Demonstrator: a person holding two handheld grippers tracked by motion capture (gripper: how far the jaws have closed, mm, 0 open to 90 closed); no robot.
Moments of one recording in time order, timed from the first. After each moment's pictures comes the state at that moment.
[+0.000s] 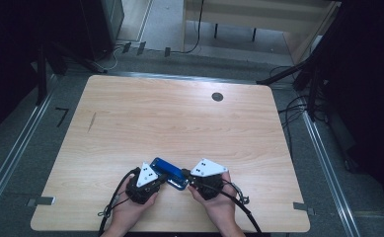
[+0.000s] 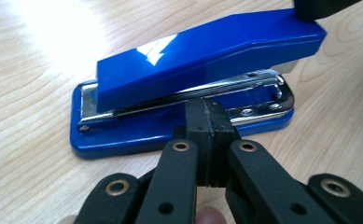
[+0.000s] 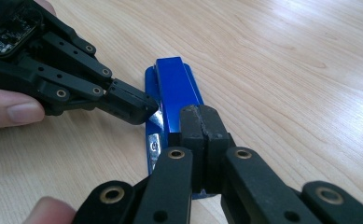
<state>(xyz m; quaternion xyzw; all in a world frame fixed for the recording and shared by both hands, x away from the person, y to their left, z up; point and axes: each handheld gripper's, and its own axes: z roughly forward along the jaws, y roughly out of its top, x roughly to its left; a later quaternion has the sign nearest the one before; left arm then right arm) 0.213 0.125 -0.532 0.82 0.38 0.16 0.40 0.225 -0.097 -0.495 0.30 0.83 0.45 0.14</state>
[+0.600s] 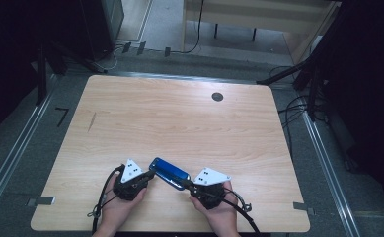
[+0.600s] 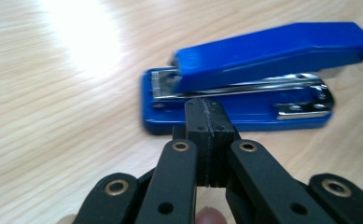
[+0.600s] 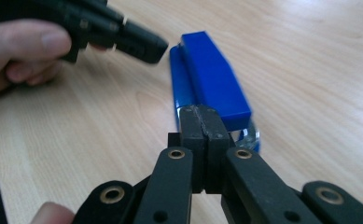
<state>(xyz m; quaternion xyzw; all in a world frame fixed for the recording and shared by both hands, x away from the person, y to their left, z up) 0.216 0.162 -0.527 0.79 0.42 0.18 0.41 0.207 -0.102 -0.509 0.31 0.83 0.46 0.10</state>
